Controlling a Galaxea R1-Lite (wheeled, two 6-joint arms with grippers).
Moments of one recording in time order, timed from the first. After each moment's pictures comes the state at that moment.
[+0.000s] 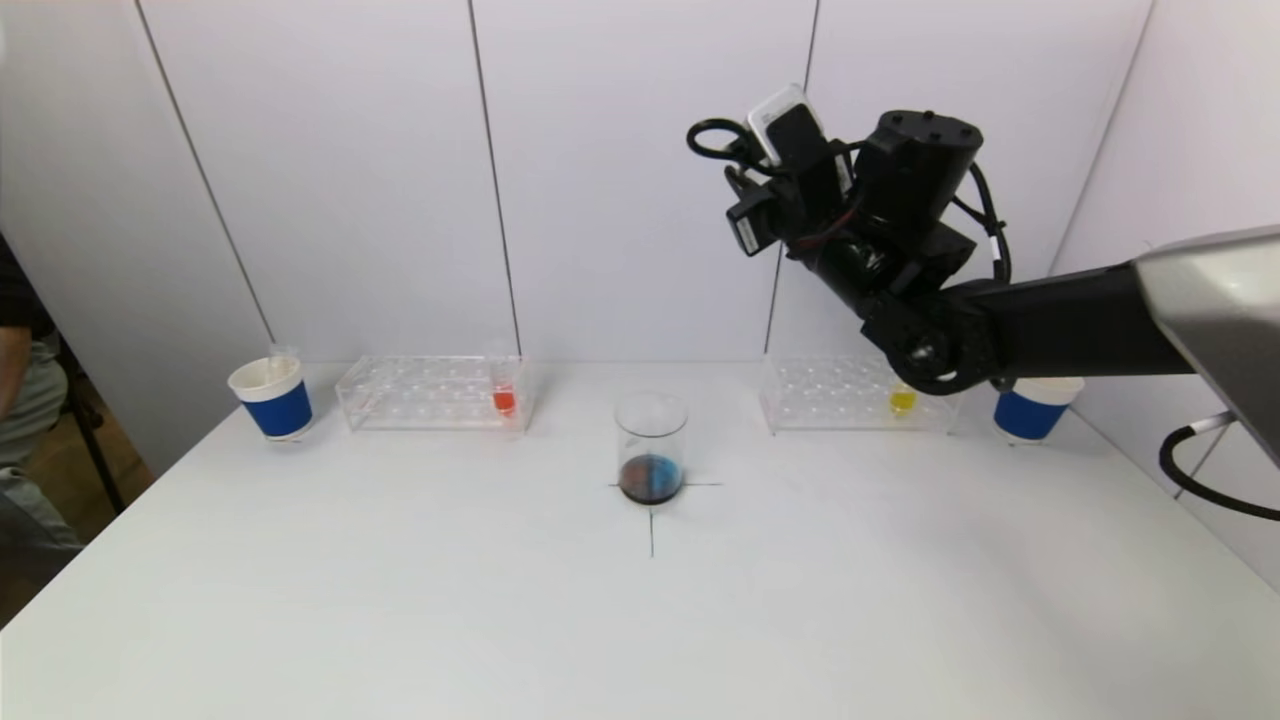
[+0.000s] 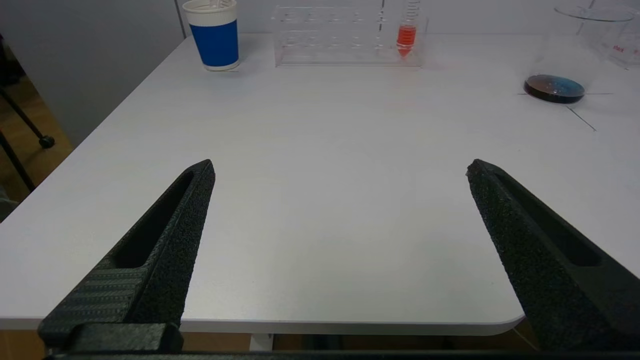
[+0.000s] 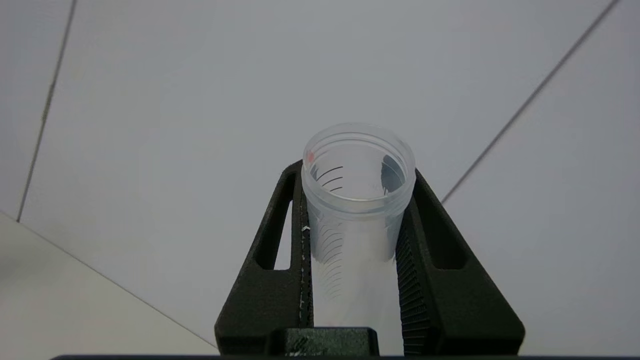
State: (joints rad) left arm 0.00 0.00 0.00 0.00 0.00 -0.02; right arm 0.46 2.15 -1.58 -0.81 -0.14 -0.54
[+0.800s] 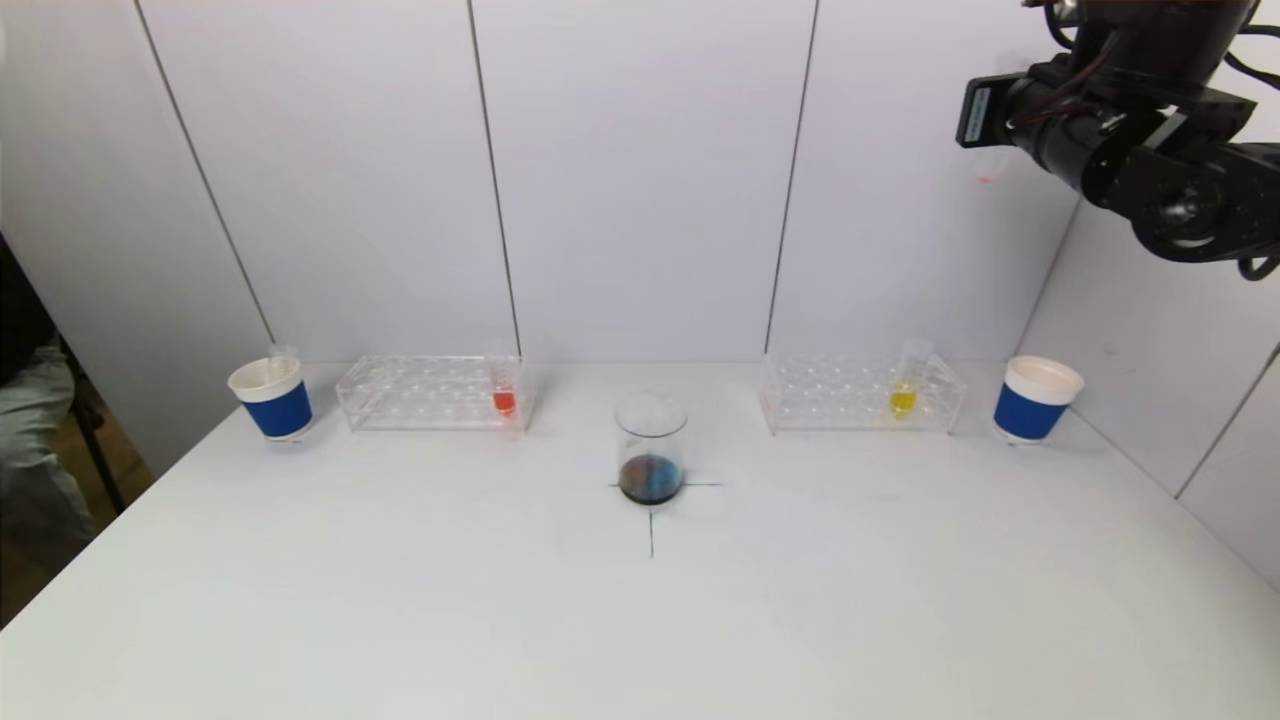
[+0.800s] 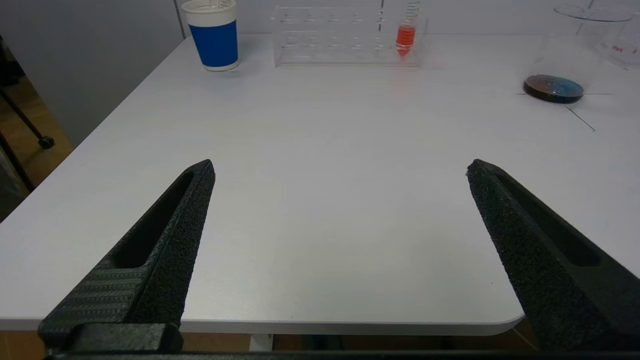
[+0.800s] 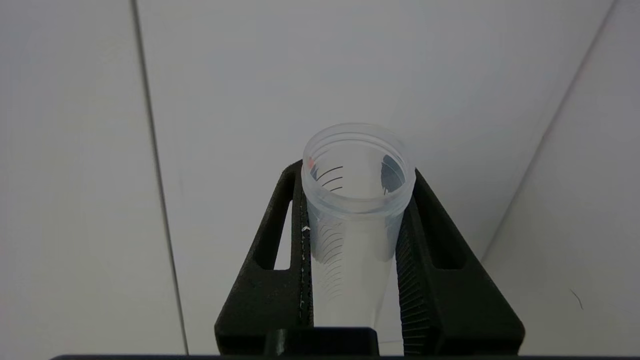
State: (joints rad) left arm 0.00 0.00 0.00 0.00 0.00 -0.02; right arm 0.13 1.98 -1.71 -0.42 -0.31 -0.14
